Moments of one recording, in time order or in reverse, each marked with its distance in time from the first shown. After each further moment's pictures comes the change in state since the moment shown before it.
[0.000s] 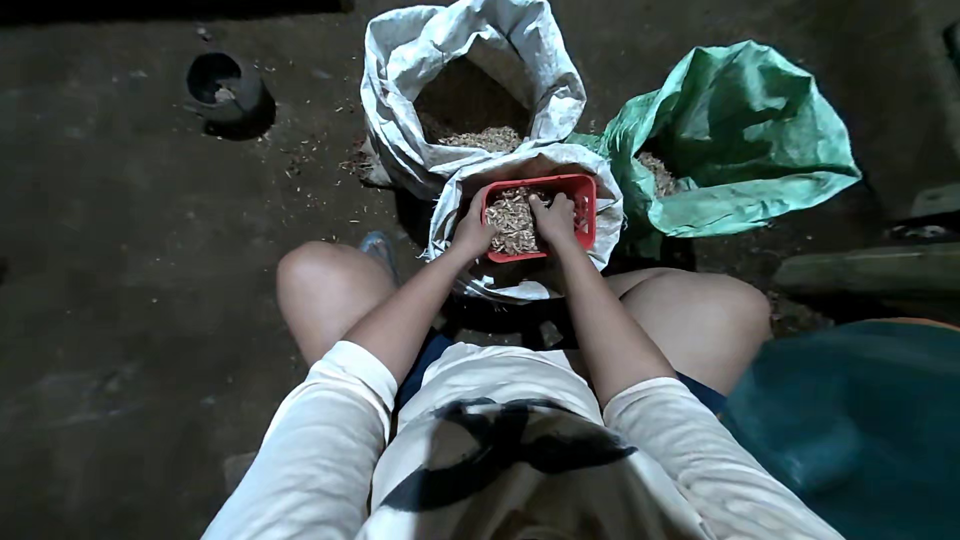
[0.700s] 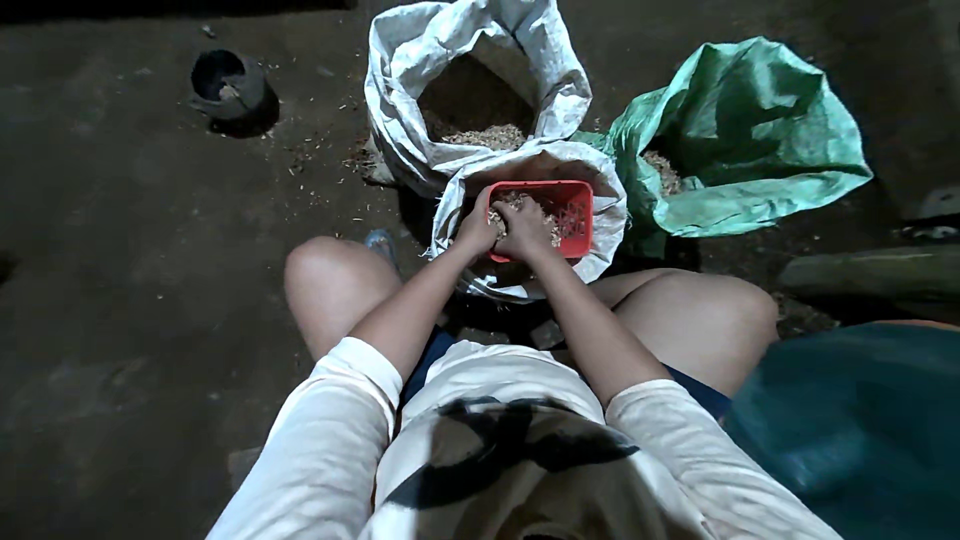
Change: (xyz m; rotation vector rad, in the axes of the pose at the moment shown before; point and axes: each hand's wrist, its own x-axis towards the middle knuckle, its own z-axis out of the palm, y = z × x) left_hand -0.002 0.013 -0.002 0.110 -0.038 -0.053; right_hand -0.040 -0.031 0.027 -0.469 -0.222 -0.311
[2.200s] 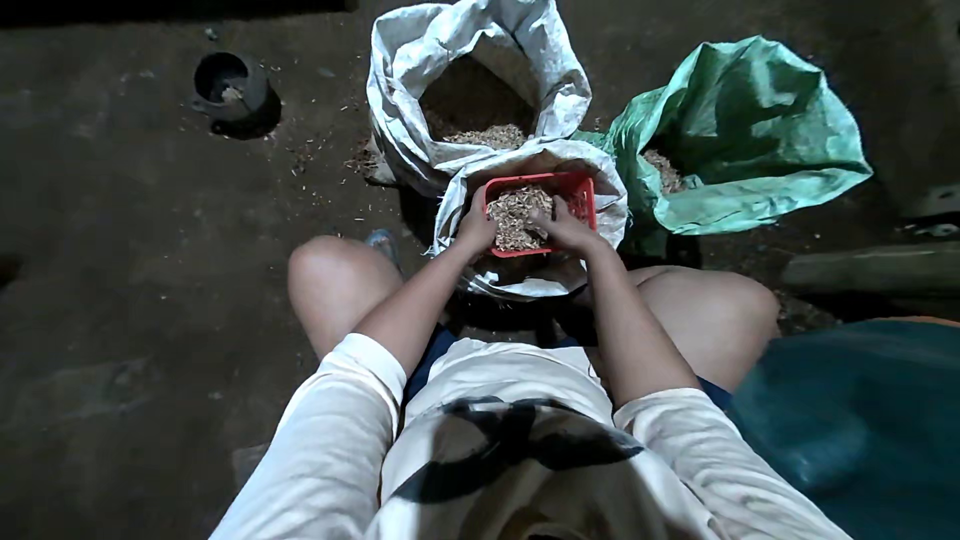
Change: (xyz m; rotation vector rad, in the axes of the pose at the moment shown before) left_hand 0.008 -0.012 0.004 -0.068 0.054 -0.012; right_hand -0.002 0.075 -0.027 0.495 -0.107 0.152
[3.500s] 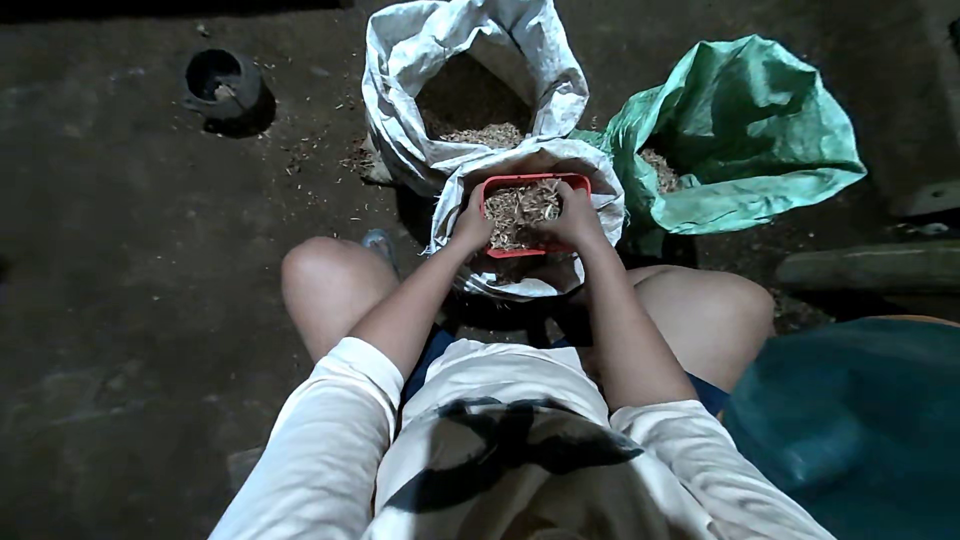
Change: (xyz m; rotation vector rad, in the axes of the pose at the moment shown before) left_hand 0.008 -0.006 -0.002 0.003 -0.002 0.033; right_hand -0.020 -0.037 -0.010 -0.287 0.240 -0.075
